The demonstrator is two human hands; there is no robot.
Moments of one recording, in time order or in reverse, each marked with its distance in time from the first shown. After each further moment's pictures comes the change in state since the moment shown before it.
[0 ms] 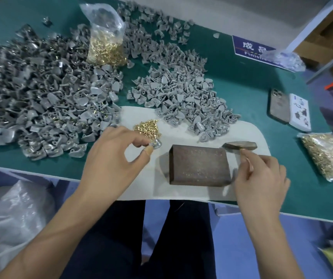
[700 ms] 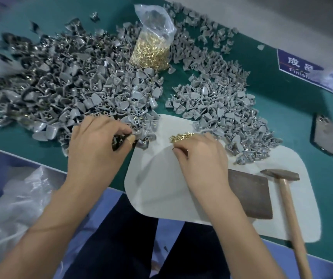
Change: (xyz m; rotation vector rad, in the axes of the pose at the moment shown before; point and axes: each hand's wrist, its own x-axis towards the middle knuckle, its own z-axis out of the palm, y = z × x) left_hand 0.017 -0.073 -0.054 0.337 0.148 -0.165; right_hand 0.004 -0.178 0.052 0.052 -0.412 -0.623
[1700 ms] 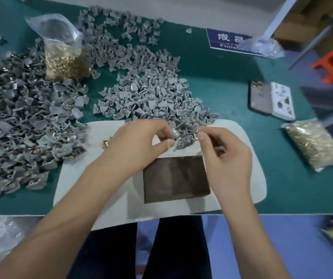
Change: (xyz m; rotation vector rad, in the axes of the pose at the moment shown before) left_hand 0.040 0.167 0.075 -0.189 -0.535 0.364; right_hand -0.068 0.123 -0.051 0.641 0.555 0.385
